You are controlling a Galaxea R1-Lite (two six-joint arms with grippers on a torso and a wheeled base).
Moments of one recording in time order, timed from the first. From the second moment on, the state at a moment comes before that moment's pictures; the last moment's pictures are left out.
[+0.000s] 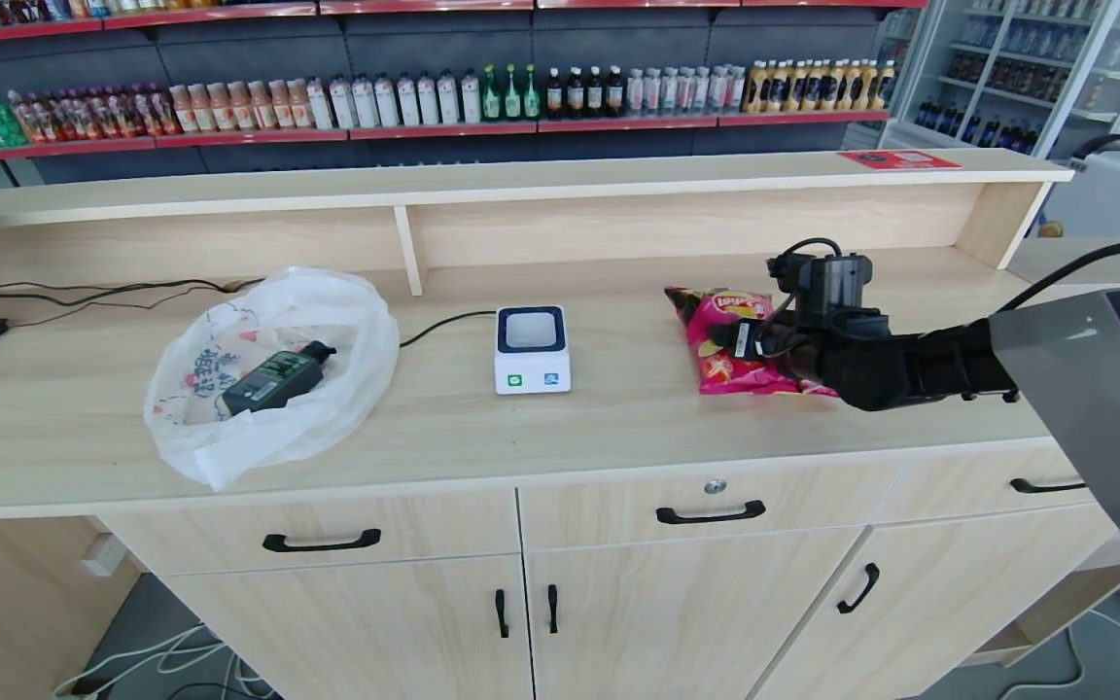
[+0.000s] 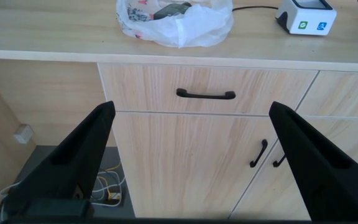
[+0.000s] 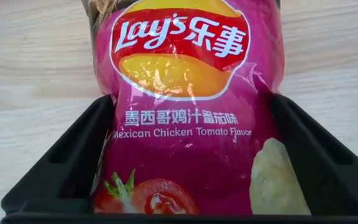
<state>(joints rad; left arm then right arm) 0.00 0.00 0.00 -0.02 0.04 0.02 0.21 2.34 -1.70 -0.34 -0.16 0.16</state>
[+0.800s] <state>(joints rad) 0.00 0.00 0.00 -0.01 0.04 0.02 0.22 2.36 -1.73 -0.40 -0.17 0.16</state>
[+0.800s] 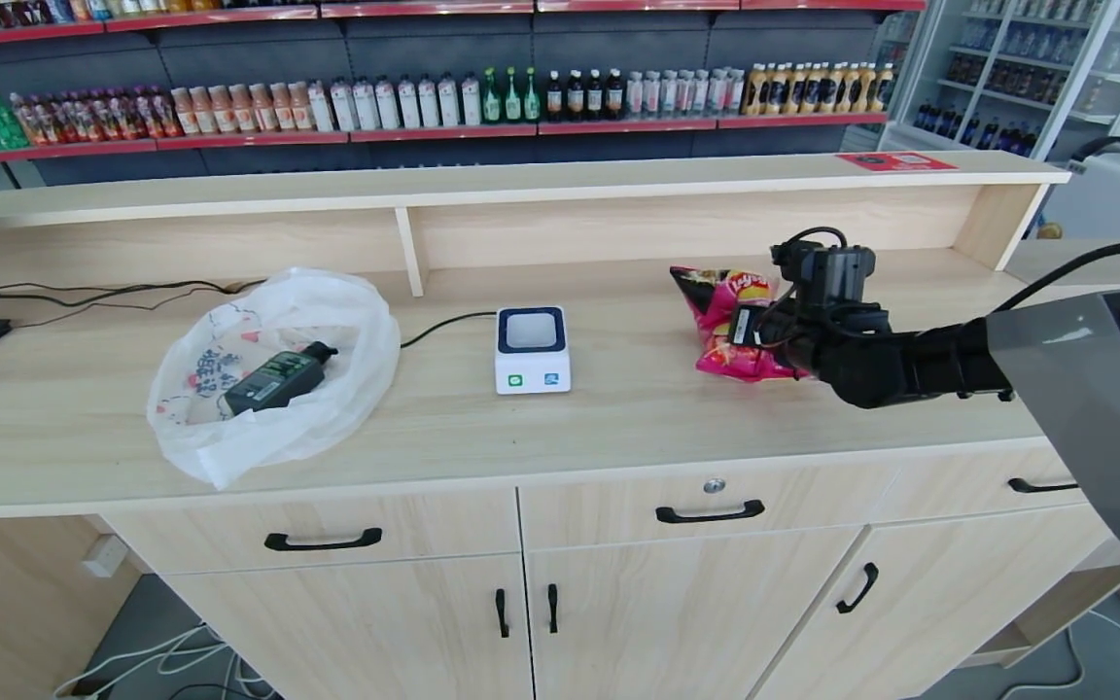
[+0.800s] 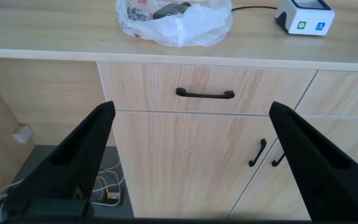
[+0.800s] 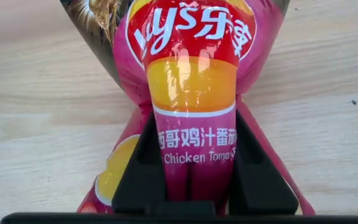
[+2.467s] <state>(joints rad) 0.00 0.00 0.00 -0.01 0.04 0.01 0.57 1.48 -0.97 -0.51 -0.52 0.10</state>
